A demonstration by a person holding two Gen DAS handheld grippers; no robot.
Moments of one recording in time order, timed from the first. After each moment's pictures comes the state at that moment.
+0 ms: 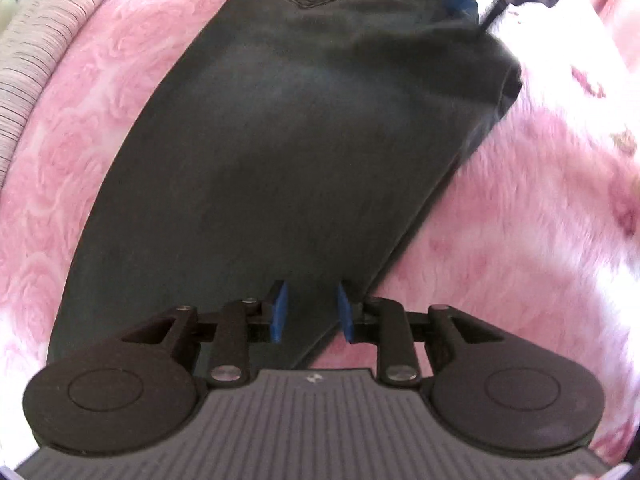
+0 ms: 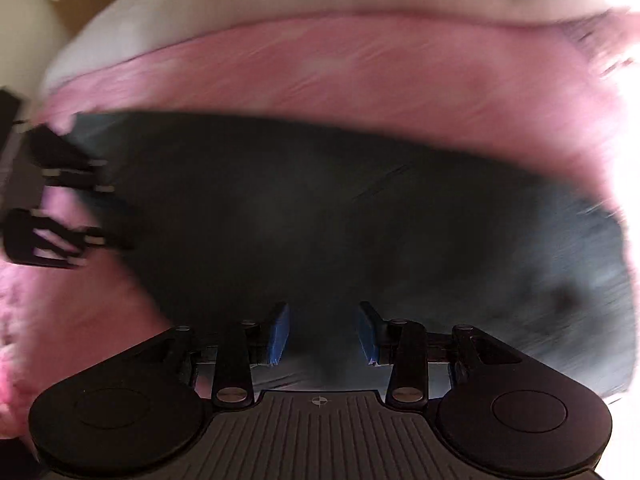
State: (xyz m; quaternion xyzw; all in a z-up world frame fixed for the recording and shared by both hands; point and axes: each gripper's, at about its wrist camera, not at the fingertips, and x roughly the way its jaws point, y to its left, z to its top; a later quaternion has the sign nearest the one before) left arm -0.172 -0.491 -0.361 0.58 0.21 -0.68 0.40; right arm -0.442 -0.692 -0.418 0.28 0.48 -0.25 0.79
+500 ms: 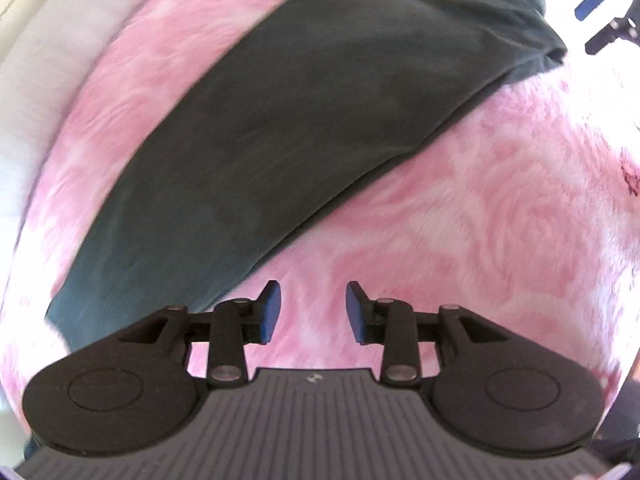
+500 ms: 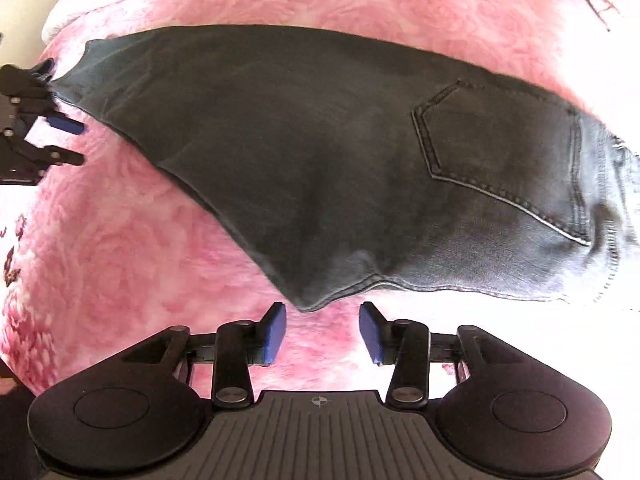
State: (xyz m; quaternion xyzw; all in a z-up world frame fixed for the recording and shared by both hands) left arm -0.097 -0.409 -0.311 0.57 0.30 -0.57 0.51; right arm -0.446 -0.634 -0.401 0.26 0.54 -0.28 0.75
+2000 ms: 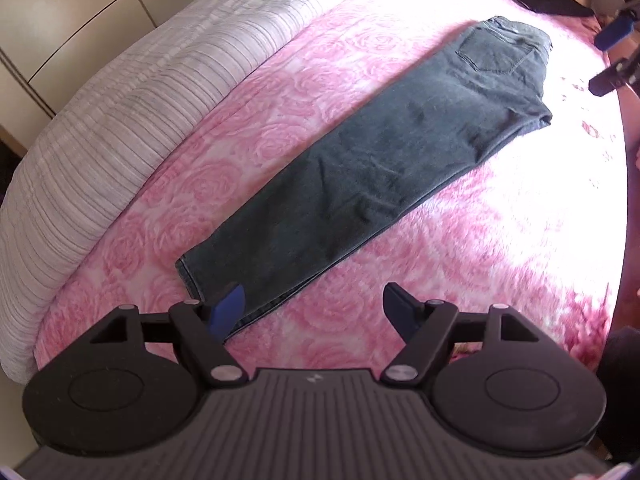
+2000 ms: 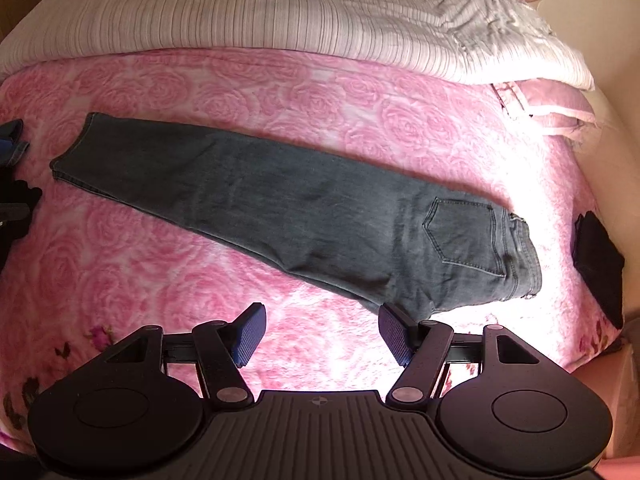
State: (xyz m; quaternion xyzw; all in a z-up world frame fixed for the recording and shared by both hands) left arm 0.059 -0.284 -0.162 0.47 0.24 -0.63 0.58; right arm -0.226 -0.471 -0.228 0.19 0.53 -0.46 0.69
